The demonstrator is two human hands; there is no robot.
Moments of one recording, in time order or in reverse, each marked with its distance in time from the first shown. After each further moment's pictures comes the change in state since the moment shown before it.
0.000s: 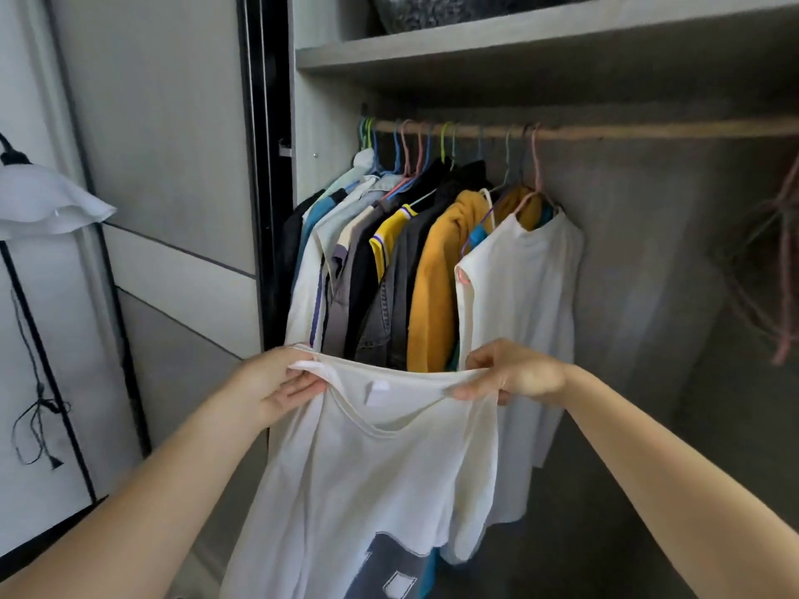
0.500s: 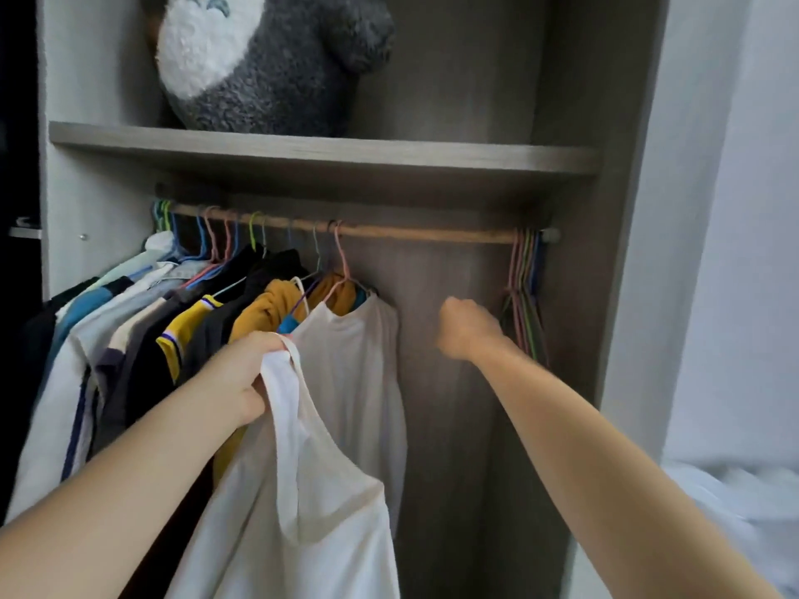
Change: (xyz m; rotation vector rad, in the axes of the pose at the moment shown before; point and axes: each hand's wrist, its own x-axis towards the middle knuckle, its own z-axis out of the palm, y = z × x) left_hand 0.027 0.030 0.205 0.070 -0.478 0.272; right_hand -0.085 -0.014 -0.164 -0.669 0.830 0.395
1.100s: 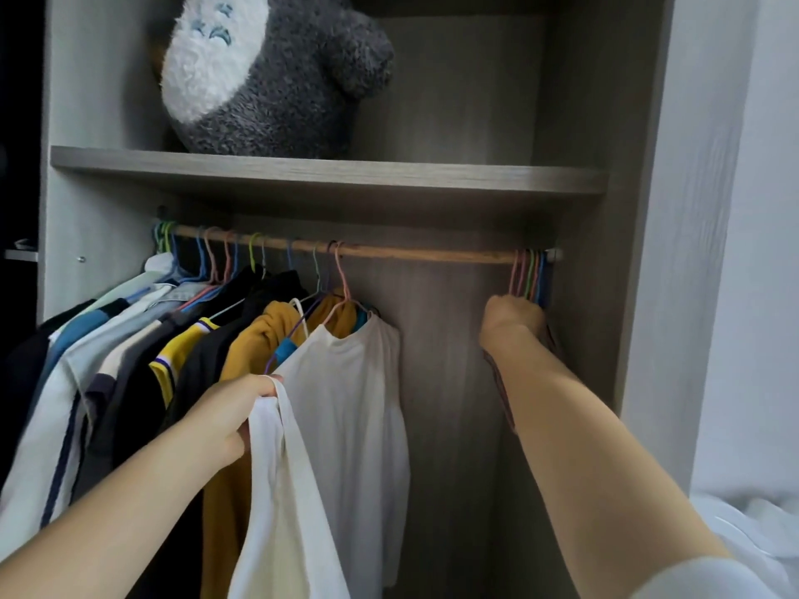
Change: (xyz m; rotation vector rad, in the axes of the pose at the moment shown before) left_hand 0.001 -0.009 -0.009 0.137 0.139 -0.203; right_hand 0.057 0.040 -0.010 -0.360 0.143 0.321
